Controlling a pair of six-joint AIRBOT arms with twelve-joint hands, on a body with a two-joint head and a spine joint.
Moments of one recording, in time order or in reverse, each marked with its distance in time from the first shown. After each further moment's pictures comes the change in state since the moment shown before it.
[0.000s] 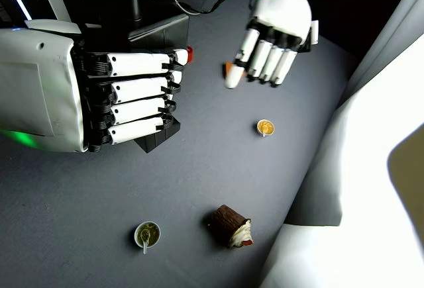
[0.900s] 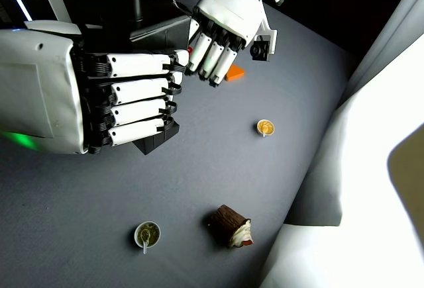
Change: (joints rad) left arm 0.042 0.056 -0.137 -0.051 -0.101 -0.064; right arm 0.003 -0.011 0.007 0.028 0.024 -0.021
